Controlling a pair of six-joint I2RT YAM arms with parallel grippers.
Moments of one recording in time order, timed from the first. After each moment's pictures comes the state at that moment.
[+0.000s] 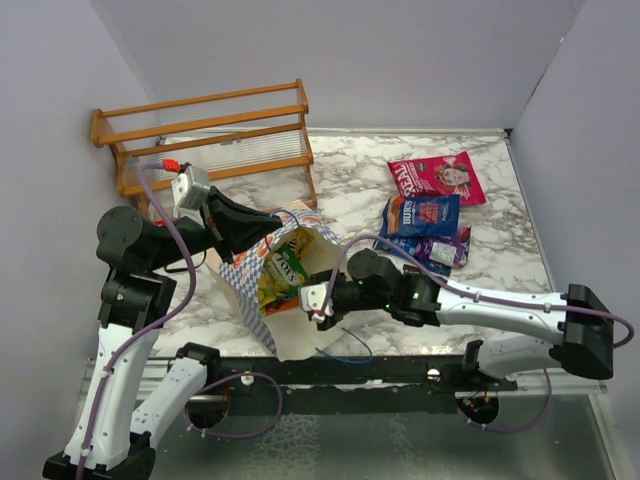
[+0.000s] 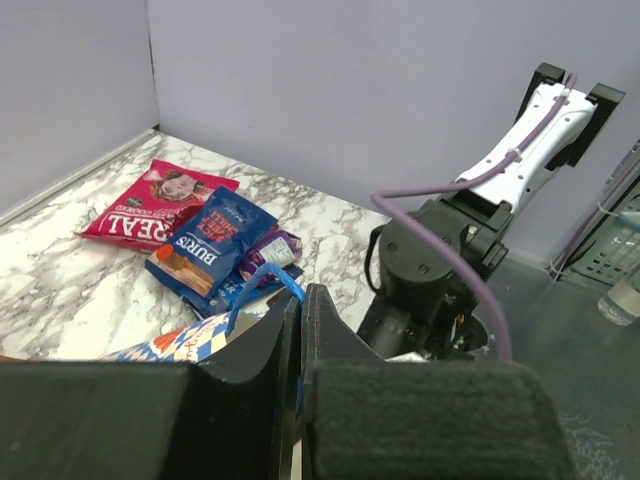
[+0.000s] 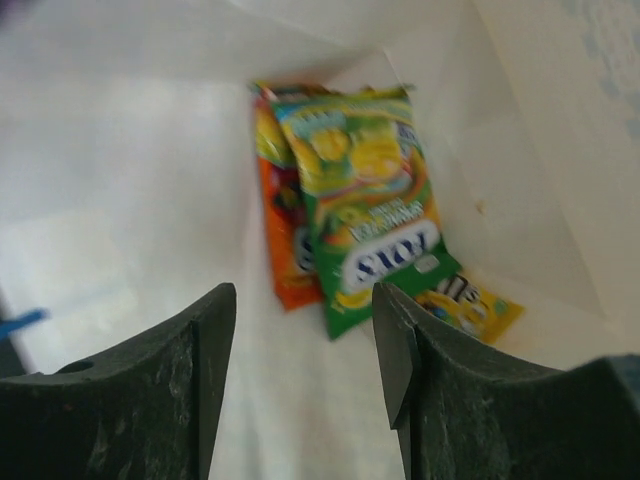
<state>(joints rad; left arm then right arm) -0.24 0.74 1.12 -0.16 0.96 -0.40 1.19 1.25 0.85 -0.03 -0.28 -0.66</state>
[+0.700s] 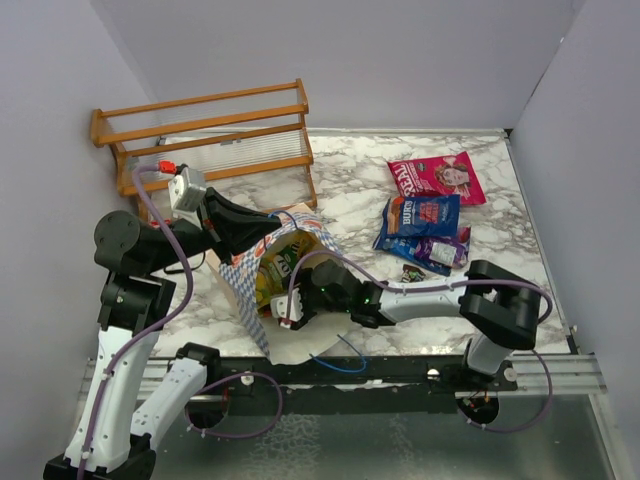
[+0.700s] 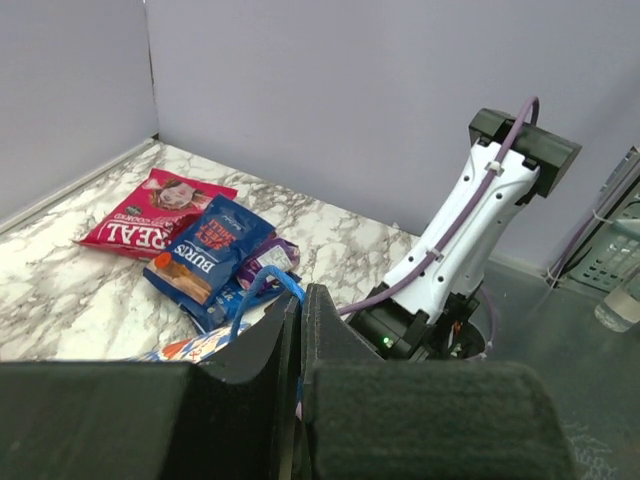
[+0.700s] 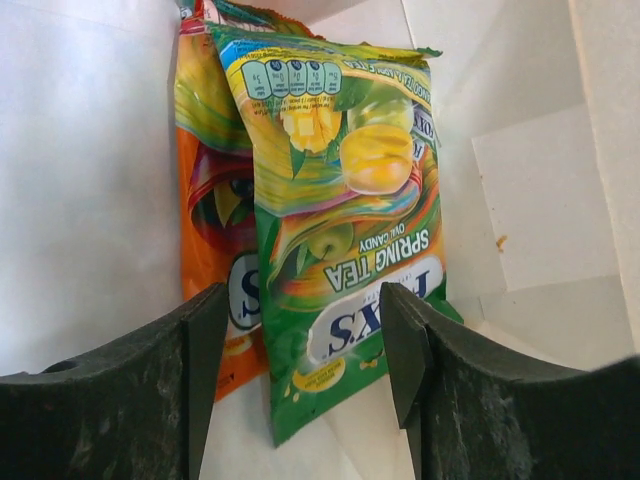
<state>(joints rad) -0.24 0.72 1.10 -0.12 0.95 -0.43 1.19 1.68 0.83 0.38 -0.14 -0.85</state>
